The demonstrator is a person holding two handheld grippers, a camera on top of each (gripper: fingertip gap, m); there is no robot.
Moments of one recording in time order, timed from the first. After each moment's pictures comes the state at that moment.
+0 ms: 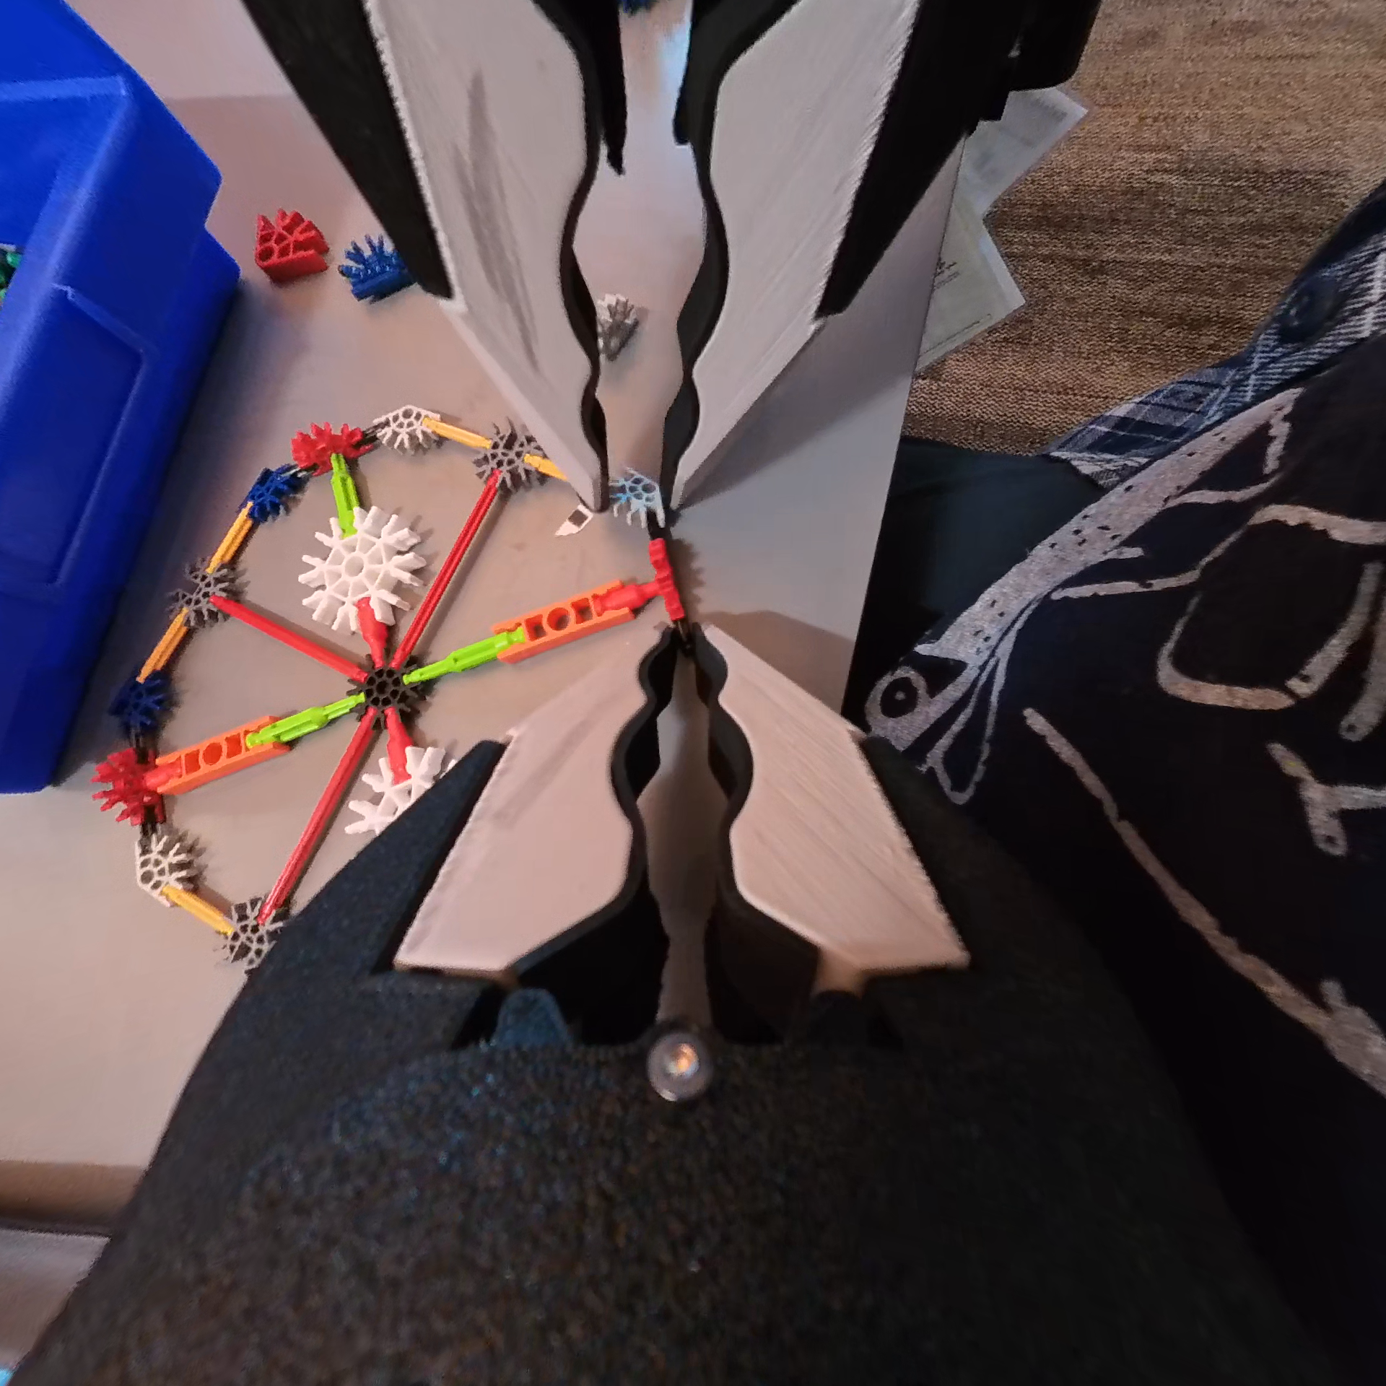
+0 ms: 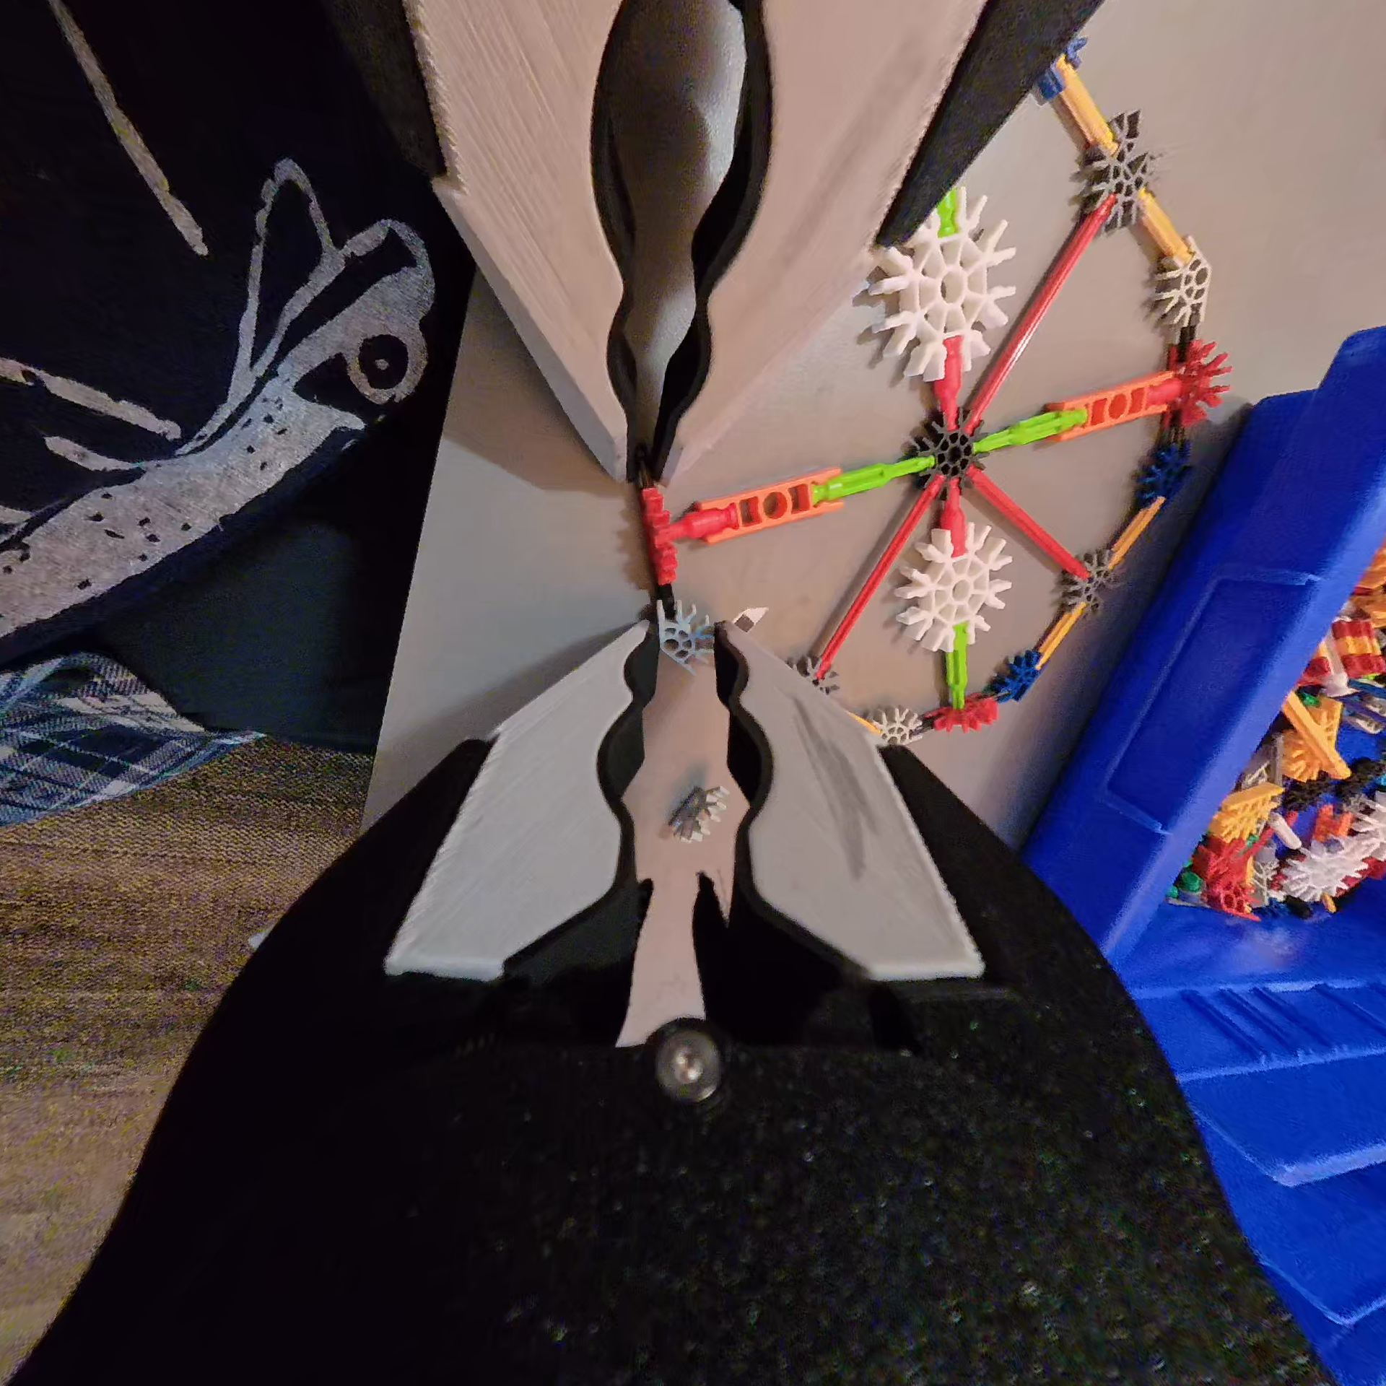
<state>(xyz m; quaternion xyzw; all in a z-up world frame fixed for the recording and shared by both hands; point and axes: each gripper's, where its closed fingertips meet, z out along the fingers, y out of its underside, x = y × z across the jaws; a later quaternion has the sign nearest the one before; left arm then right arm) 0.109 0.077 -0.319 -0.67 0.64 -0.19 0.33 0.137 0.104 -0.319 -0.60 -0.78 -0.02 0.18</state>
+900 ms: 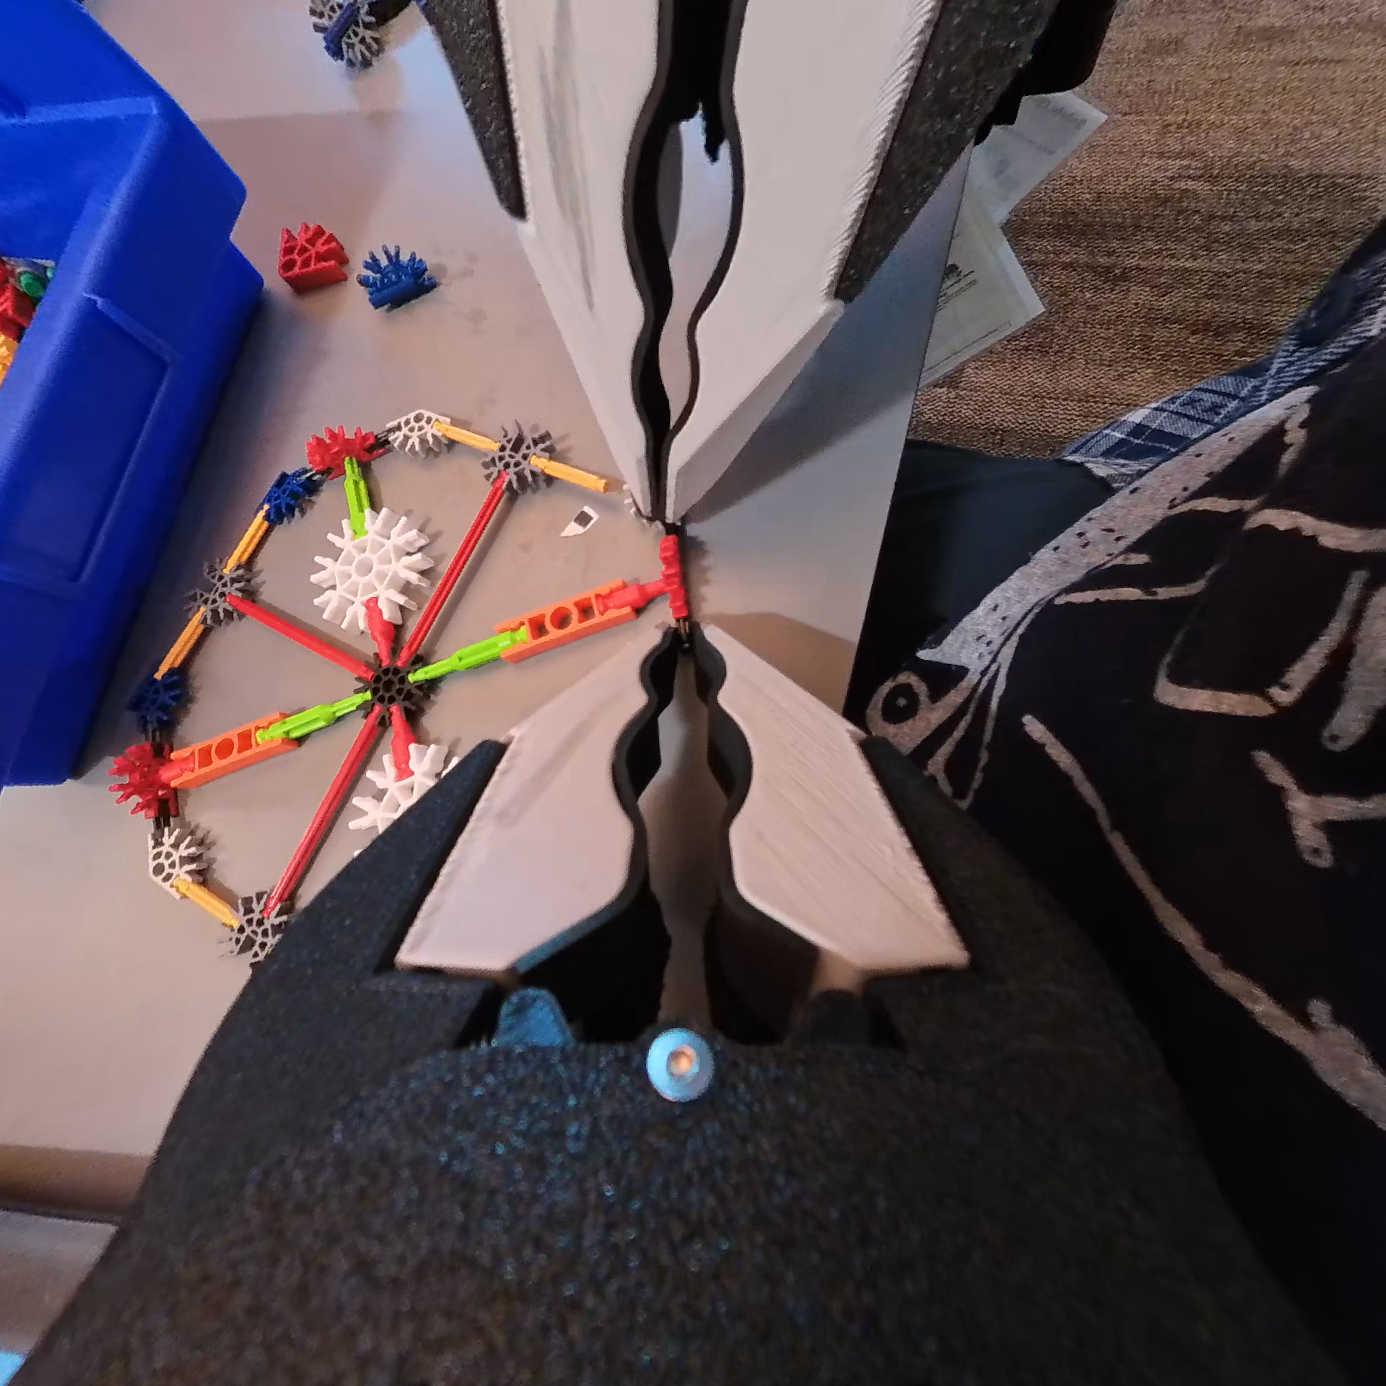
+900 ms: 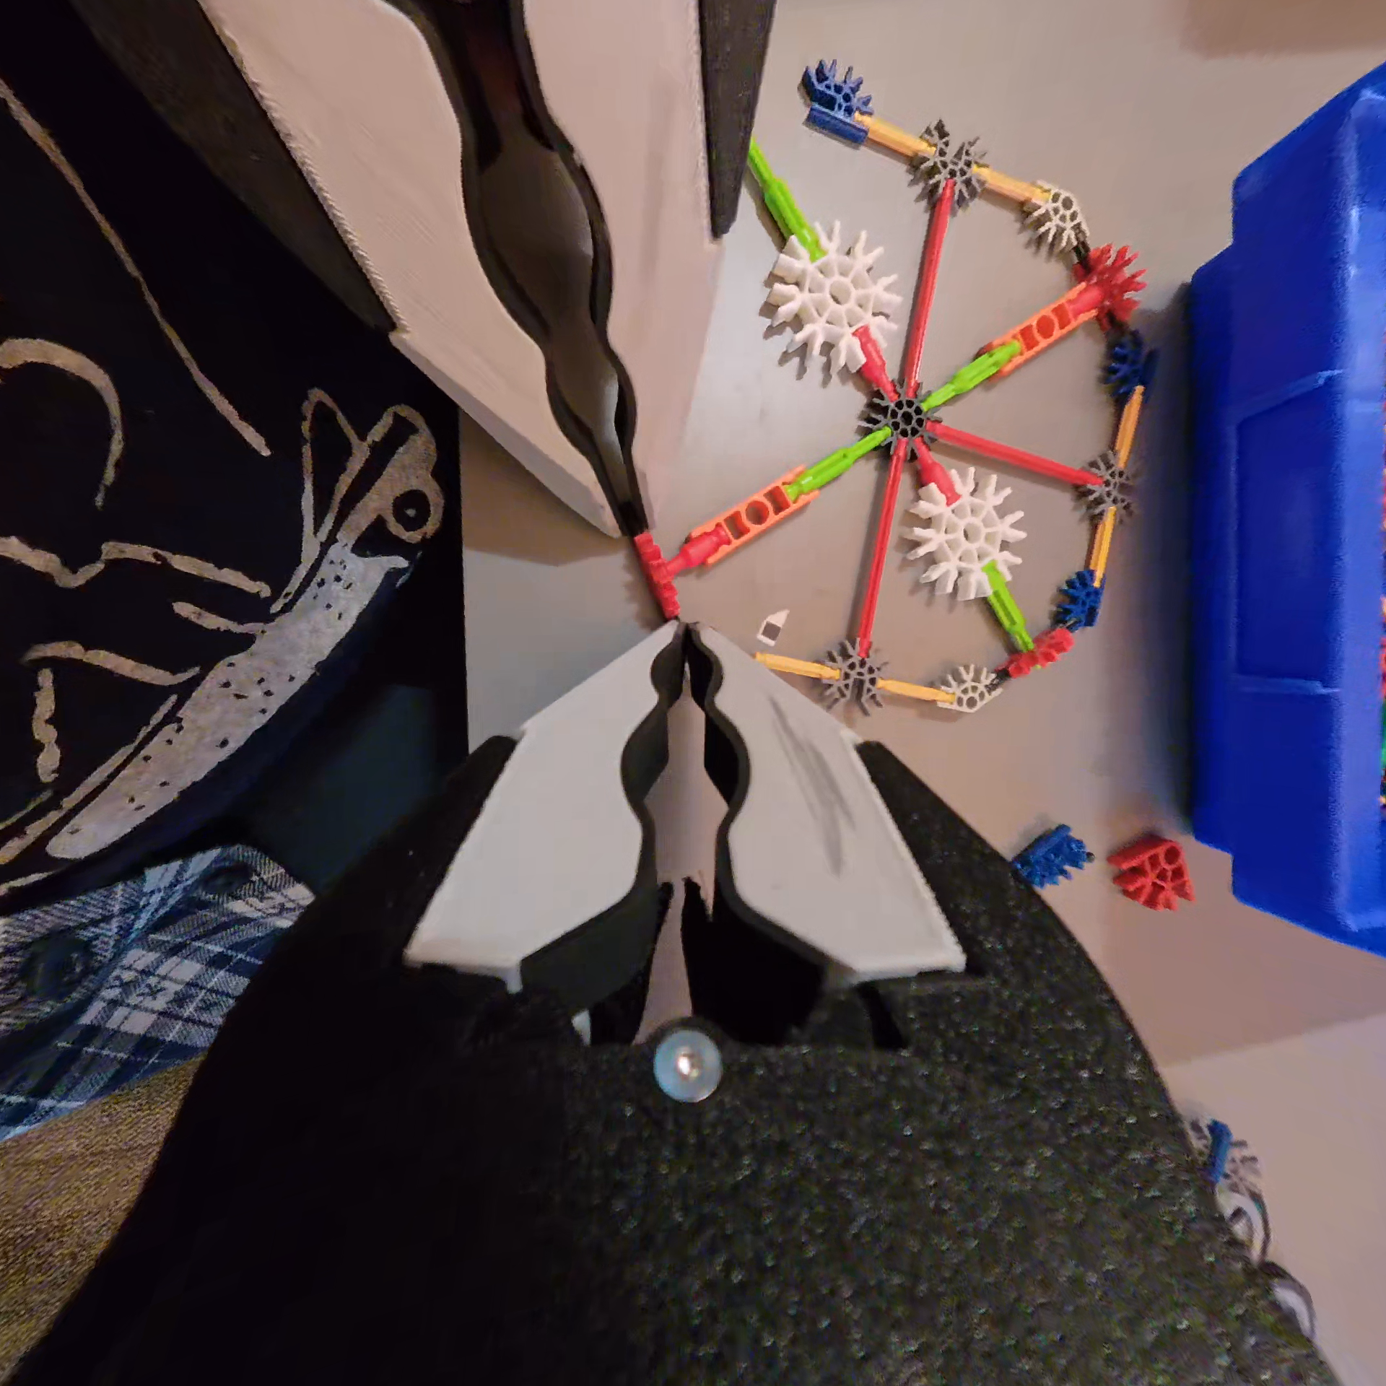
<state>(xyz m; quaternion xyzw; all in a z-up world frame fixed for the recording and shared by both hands) 0.113 0.076 -0.318 -0.67 0.63 -0.18 0.35 0.133 0.096 -0.315 -0.70 -0.65 0.10 0.27</state>
